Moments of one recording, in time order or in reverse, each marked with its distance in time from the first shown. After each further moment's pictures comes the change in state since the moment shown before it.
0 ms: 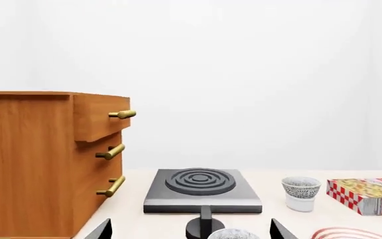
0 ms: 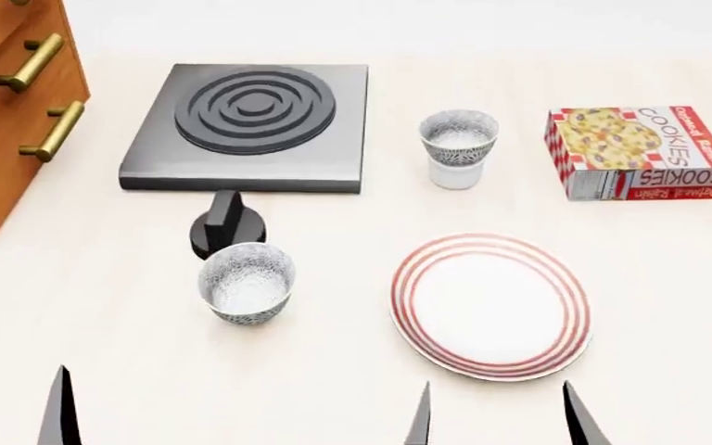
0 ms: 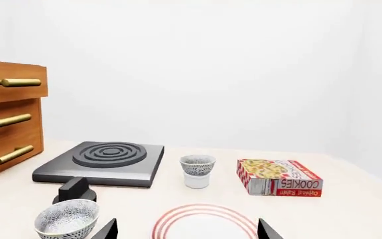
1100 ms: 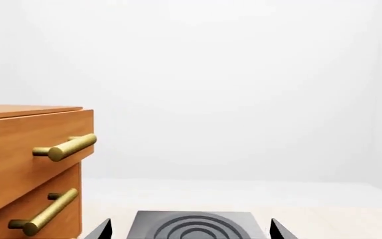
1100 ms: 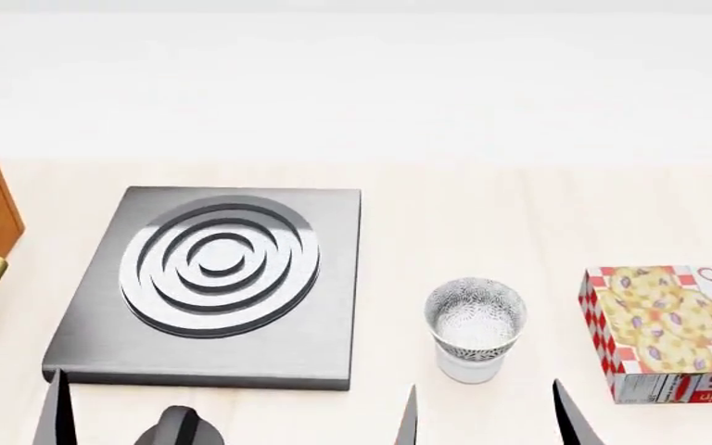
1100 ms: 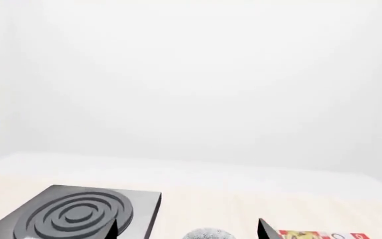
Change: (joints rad) left arm 0.013 -0.058 0.021 0.060 -0.074 -0.044 -0.054; right arm -0.009 0.062 -0.037 -0.060 0.055 0.023 0.045
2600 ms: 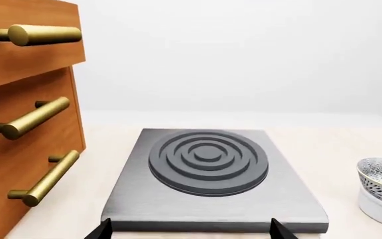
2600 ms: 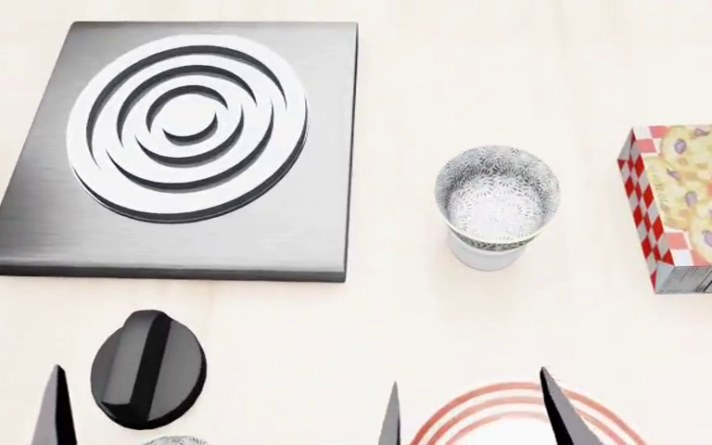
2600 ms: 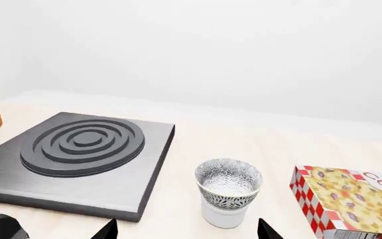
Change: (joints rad) left arm -0.014 -0.060 0.058 -0.014 -0.002 0.029 -0.098; right arm 0.006 0.082 -0.055 -0.034 0.010 -0.032 0.038
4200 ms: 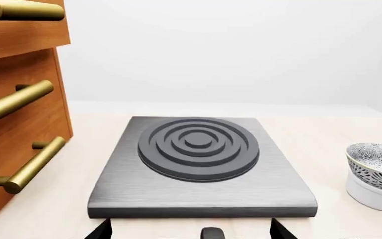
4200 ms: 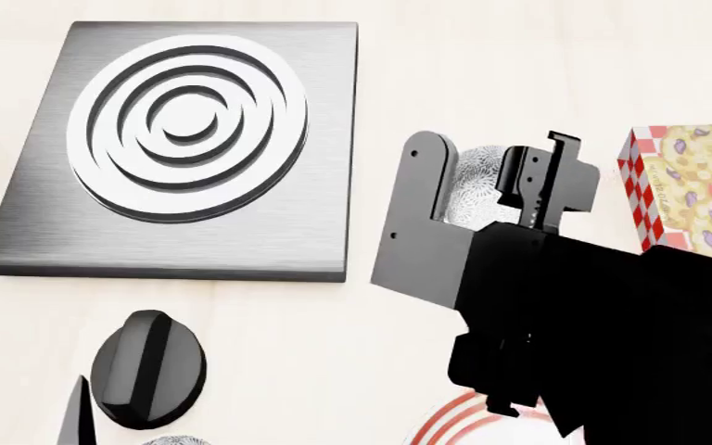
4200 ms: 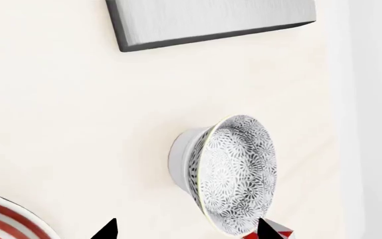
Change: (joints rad) left arm -0.017 -0.055 0.055 -0.054 -0.049 0.028 -0.040; right arm 1.824 0.486 -1.409 0.626 0.519 0.599 -0.372
